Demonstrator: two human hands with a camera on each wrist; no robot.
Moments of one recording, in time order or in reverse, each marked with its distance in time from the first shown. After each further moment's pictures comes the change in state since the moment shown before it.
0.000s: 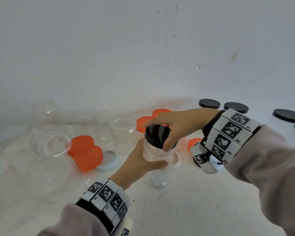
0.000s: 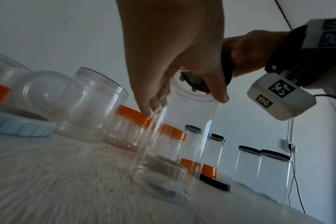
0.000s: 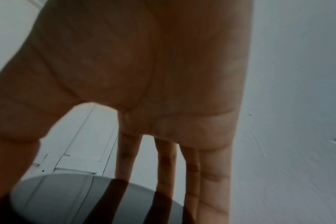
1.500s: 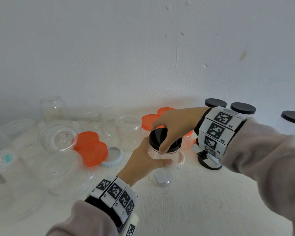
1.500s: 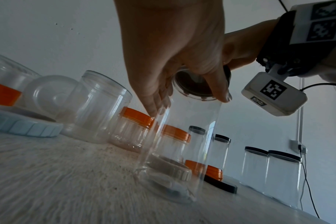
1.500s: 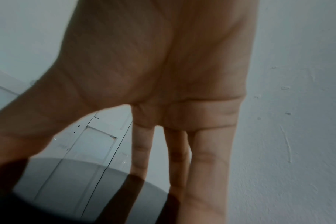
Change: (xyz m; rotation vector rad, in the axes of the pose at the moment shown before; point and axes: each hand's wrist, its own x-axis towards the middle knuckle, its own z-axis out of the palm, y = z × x) left_hand 0.004 -0.010 -0.002 0.103 0.095 -0.059; right_hand 0.018 -0.023 0.002 -0.265 -0.038 0.124
